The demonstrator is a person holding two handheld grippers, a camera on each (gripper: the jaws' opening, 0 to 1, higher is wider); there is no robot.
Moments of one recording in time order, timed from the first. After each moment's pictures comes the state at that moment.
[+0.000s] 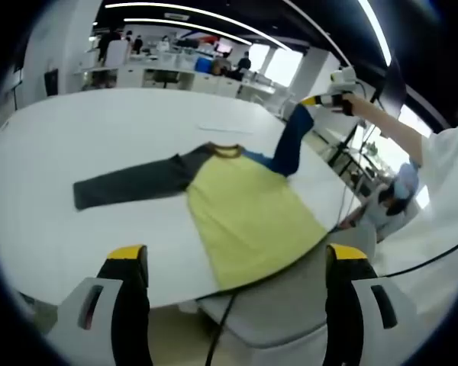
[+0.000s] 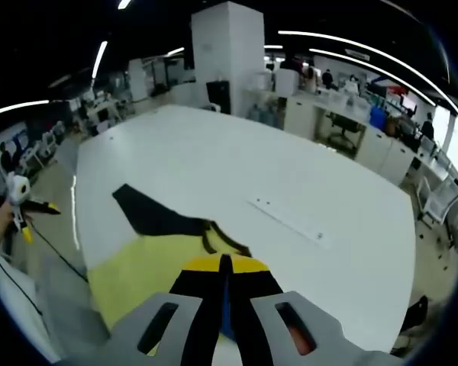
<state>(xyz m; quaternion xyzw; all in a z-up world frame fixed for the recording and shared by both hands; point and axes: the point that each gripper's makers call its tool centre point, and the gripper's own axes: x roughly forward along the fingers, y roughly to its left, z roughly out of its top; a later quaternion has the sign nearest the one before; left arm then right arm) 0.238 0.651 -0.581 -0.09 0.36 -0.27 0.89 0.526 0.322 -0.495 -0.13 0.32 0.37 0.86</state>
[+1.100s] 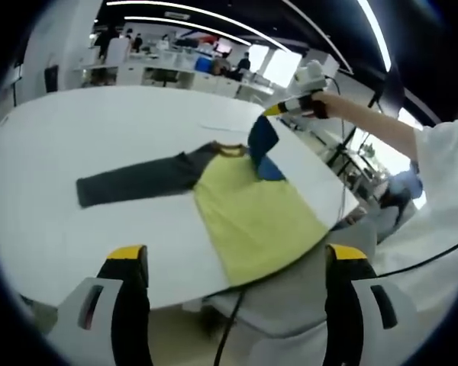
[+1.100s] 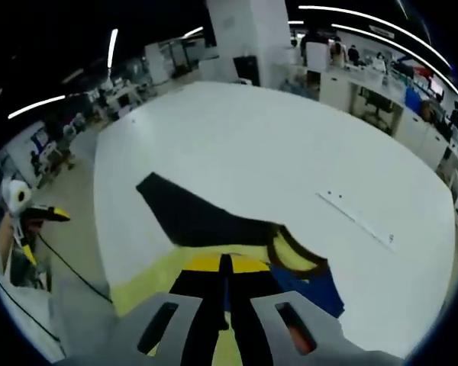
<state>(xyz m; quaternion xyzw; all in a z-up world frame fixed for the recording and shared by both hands) 0.240 0.665 -0.583 -0.09 0.36 -0.28 0.89 0.507 0.464 -0.566 -0.12 0.38 0.43 0.81</state>
